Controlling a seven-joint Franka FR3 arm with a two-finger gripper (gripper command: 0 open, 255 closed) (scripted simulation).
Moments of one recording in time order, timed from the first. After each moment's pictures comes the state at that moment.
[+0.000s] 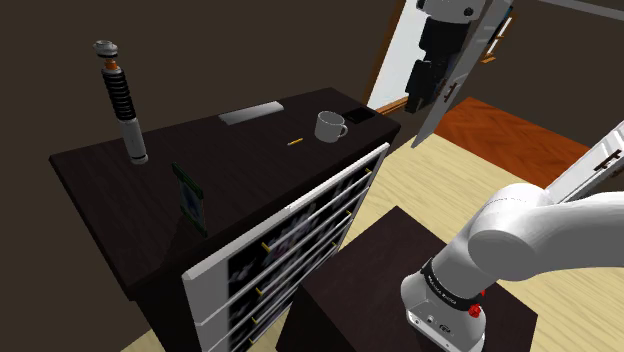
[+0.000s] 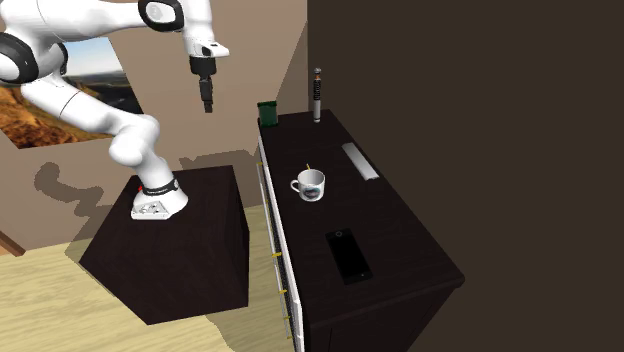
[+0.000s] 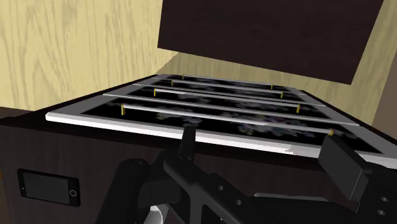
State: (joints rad) arm 0.00 -0.78 0.01 -2.32 -0.11 1.44 -0.12
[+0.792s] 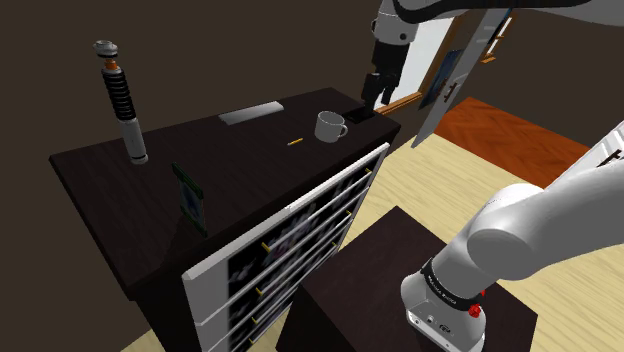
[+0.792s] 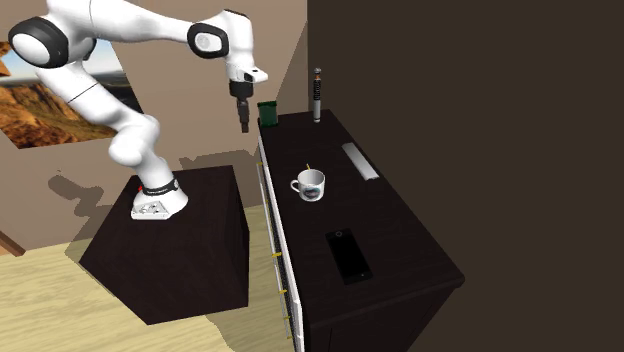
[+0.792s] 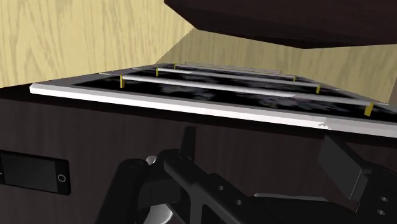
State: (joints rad) arm -0.01 -0.46 -0.05 -2.26 -0.13 1.71 -0.15
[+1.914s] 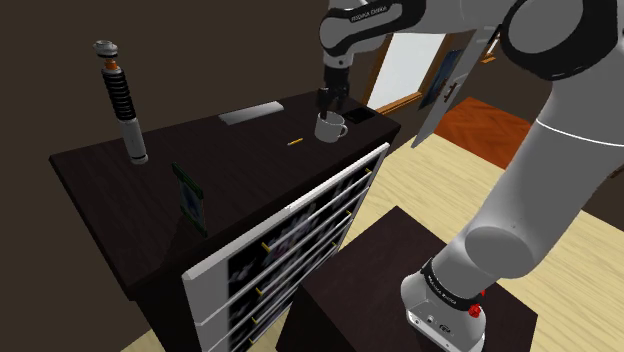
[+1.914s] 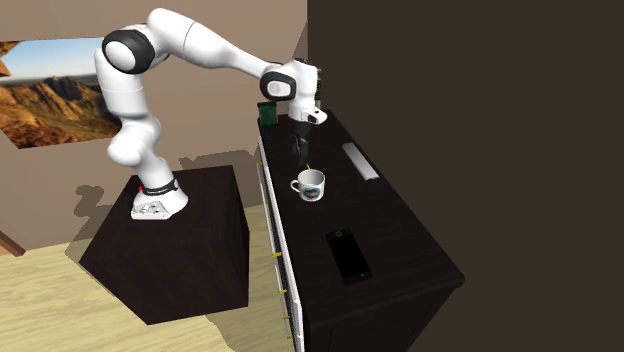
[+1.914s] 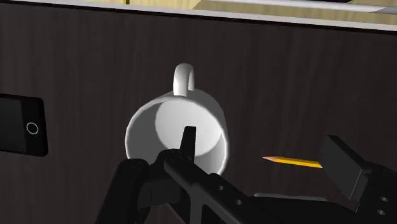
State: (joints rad) arm -0.05 0.19 -0.11 -1.87 -0.09 1.95 -0.24
